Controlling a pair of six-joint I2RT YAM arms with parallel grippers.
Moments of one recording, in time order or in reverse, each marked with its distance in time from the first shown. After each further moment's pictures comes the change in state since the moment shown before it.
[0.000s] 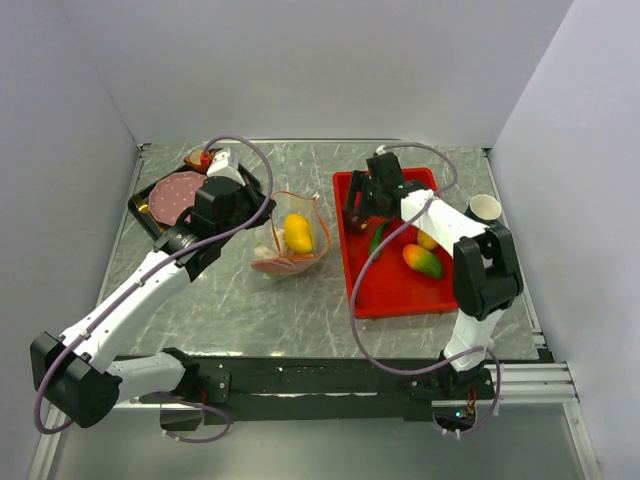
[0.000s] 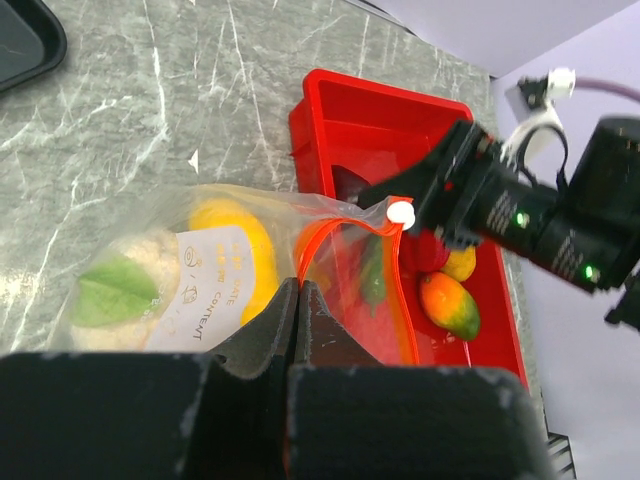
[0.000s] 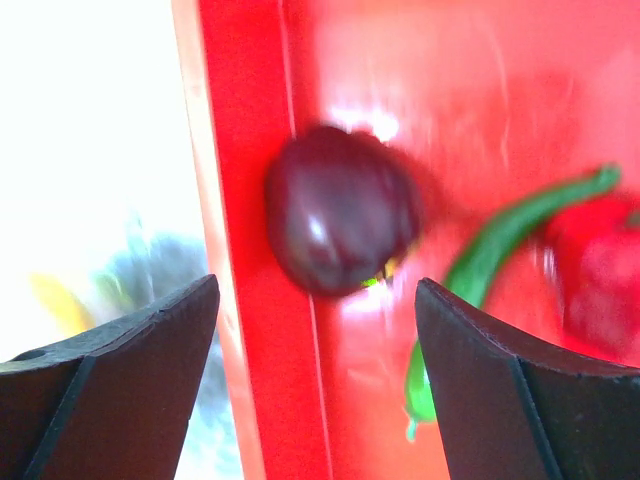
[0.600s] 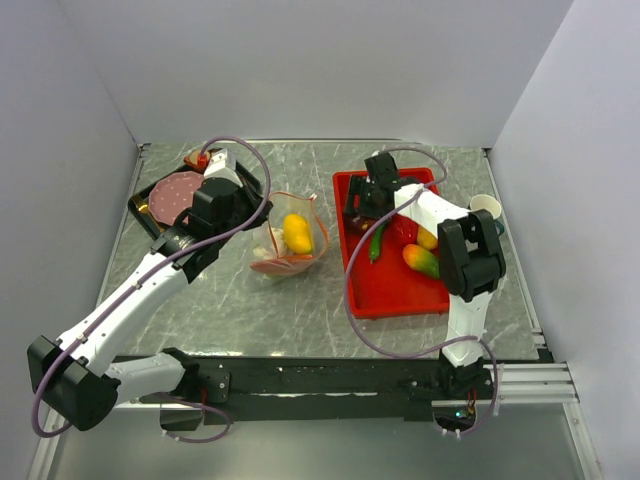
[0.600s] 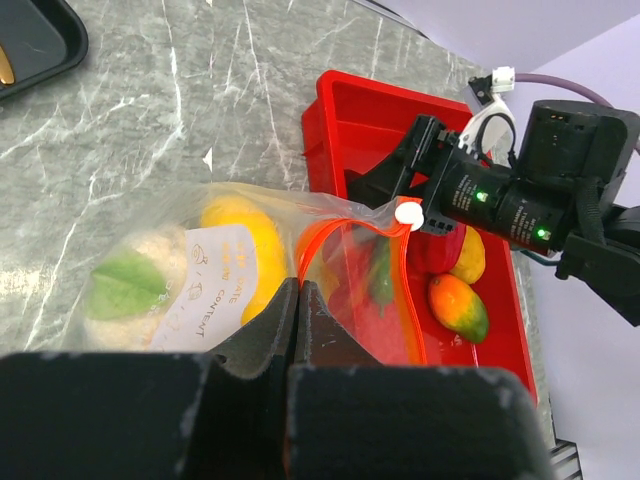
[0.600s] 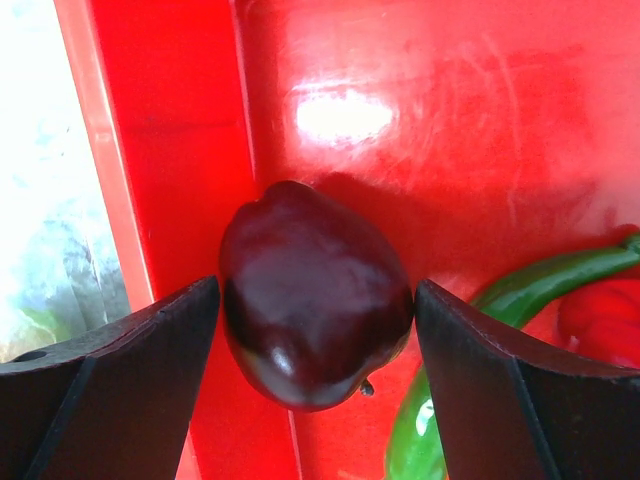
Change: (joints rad) left arm 0.000 -0.017 0.000 -0.031 -0.025 0.003; right arm -0.043 0.178 0.100 -0.011 -0.075 -0.042
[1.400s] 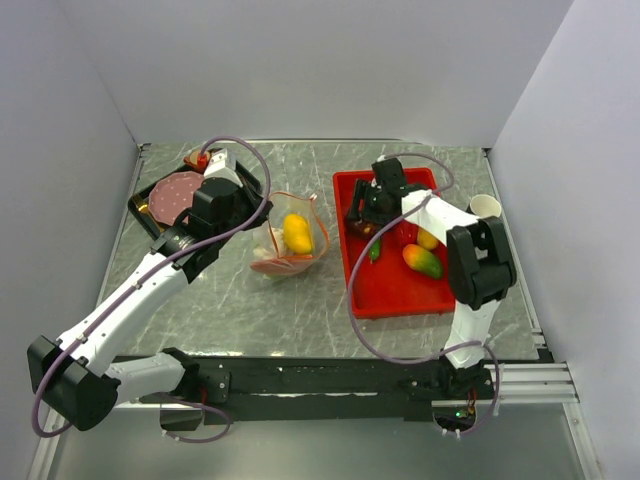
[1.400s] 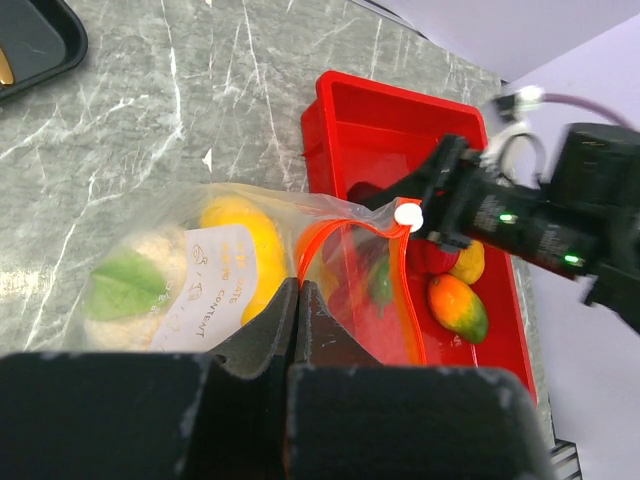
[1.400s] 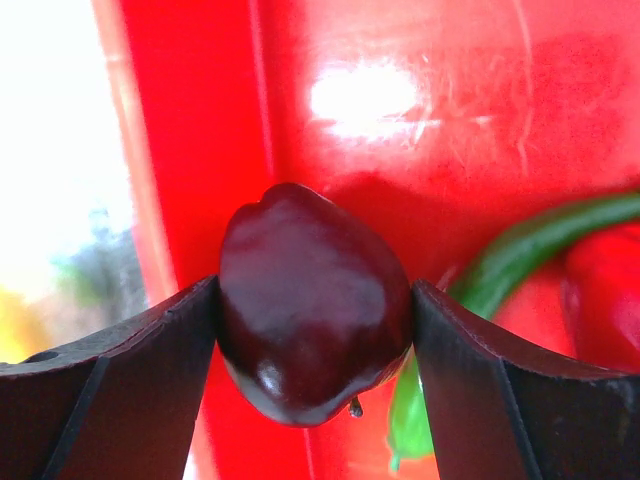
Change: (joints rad) left arm 0.000 0.000 0.000 0.002 0.000 -0.002; right arm -0.012 -0.082 -0.106 0.039 -0.068 0.021
